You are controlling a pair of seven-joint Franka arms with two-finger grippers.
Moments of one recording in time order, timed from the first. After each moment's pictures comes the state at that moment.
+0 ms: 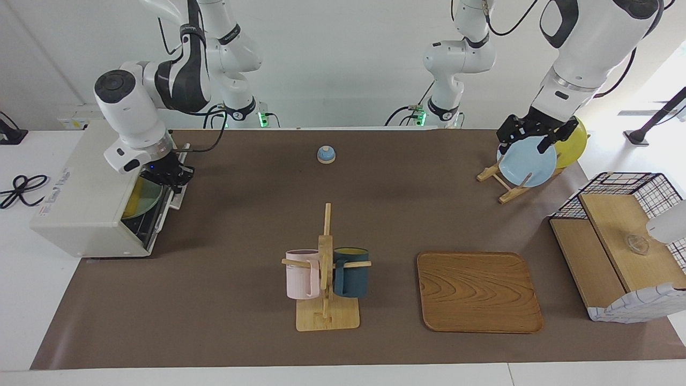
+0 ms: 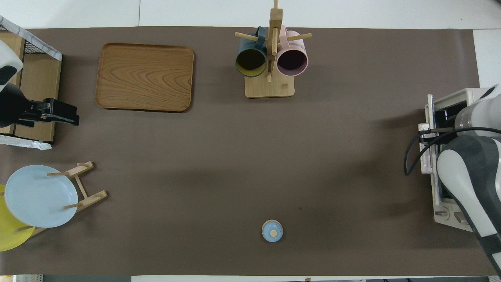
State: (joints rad) left arm -0.07 -0.01 -0.05 -1.61 -0.02 1.58 -0.07; right arm -0.04 -0.03 -0.01 -2.11 -0.07 2.05 -0.03
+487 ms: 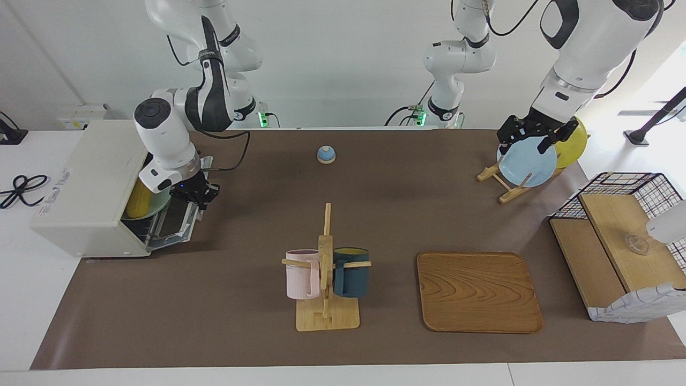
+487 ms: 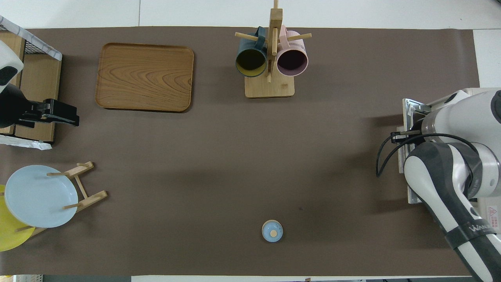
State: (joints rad) left arm -0.07 -0.01 -0.04 -1.61 -0.02 1.58 -0.07; right arm 0.01 0.05 0.00 -2.19 -0.05 2.23 0.05
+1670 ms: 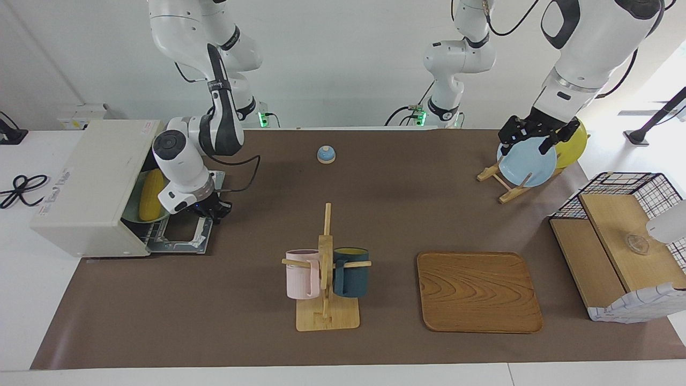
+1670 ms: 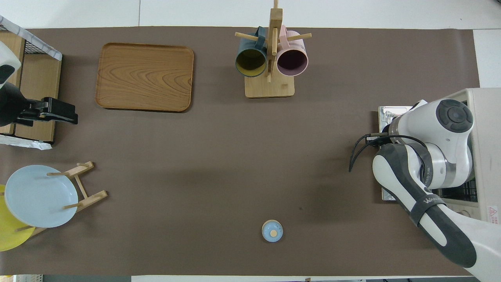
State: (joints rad) left arm -0.07 -0.01 -0.04 -1.61 -0.02 1.59 -0.07; right arm 0.02 0.17 -0.01 -2.21 0.00 2.35 0.08
